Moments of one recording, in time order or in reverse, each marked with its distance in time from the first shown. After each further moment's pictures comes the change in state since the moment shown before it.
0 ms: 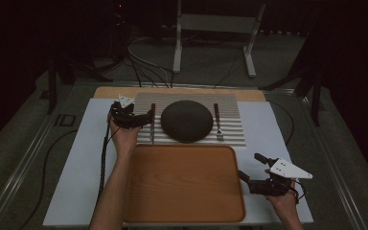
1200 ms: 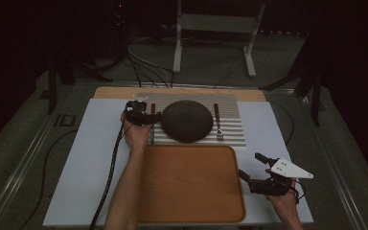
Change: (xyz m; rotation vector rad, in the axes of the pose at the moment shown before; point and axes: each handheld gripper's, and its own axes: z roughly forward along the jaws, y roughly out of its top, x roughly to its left) left arm -0.015 -0.005 0.053 0.196 0.058 -0.050; right arm -0.001 0.000 -0.001 -0.006 -0.004 0.010
